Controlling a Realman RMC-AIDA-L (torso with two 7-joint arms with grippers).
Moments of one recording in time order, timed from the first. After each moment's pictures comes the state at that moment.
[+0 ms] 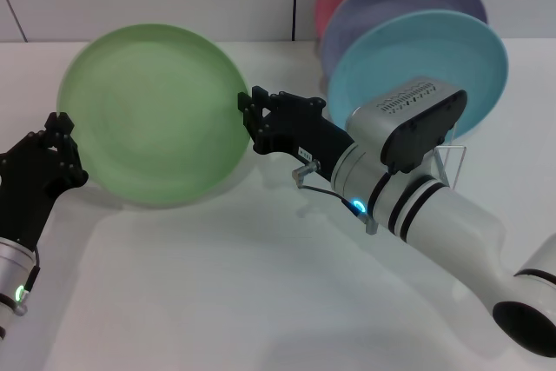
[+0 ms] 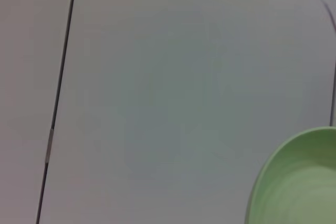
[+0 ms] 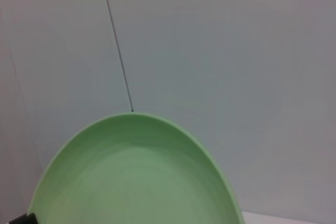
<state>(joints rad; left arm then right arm) -0.49 -2.08 -2.57 0.26 0.89 -1.41 2.94 0.71 2.09 0.44 0.54 -2.10 -0.73 0.18</state>
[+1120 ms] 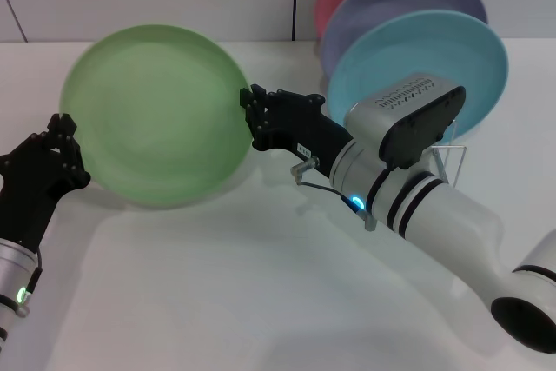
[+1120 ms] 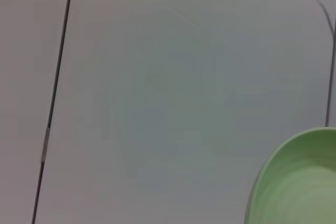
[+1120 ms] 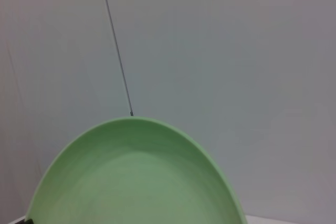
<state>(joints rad) -0.49 -2.08 -2.57 0.27 0.89 -1.41 2.94 0.72 2.09 0.45 0.54 -2.10 -0.72 0.18</state>
